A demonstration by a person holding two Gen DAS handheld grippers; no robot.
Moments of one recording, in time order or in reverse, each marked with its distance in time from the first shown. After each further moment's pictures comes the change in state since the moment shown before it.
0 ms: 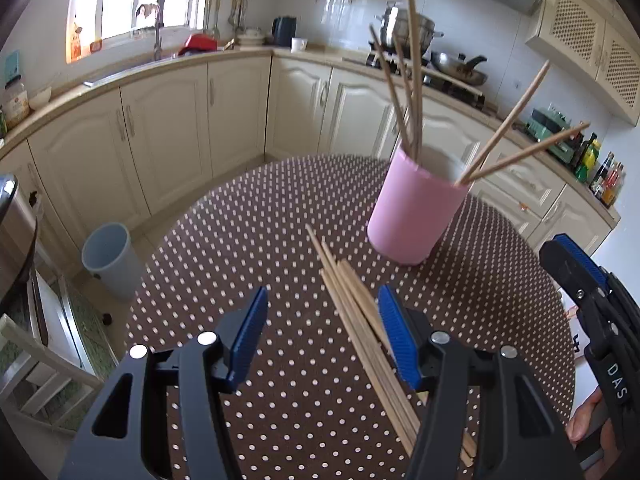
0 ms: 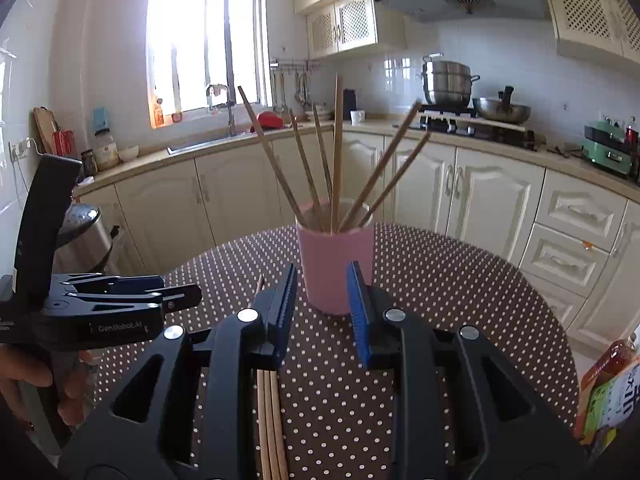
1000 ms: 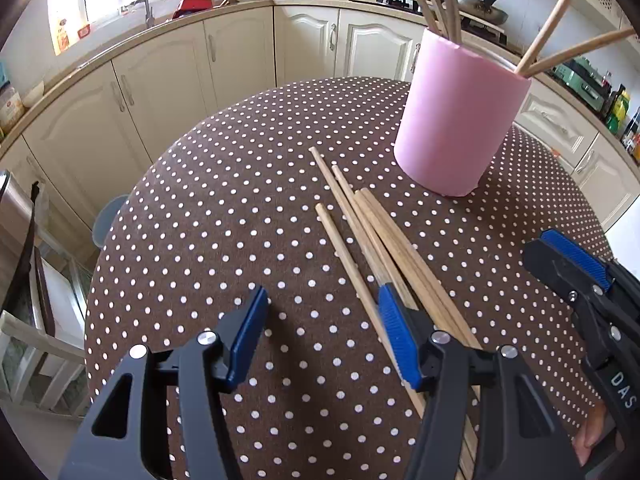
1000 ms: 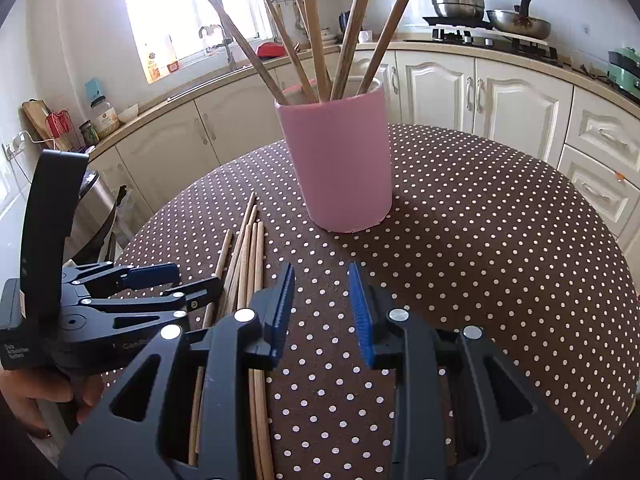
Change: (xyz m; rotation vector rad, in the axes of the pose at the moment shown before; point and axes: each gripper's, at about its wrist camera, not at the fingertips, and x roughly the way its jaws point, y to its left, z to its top) left arm 0.079 -0.018 -0.016 0.067 0.174 0.108; right arm 0.067 -0.021 -0.039 0.094 0.264 0.090
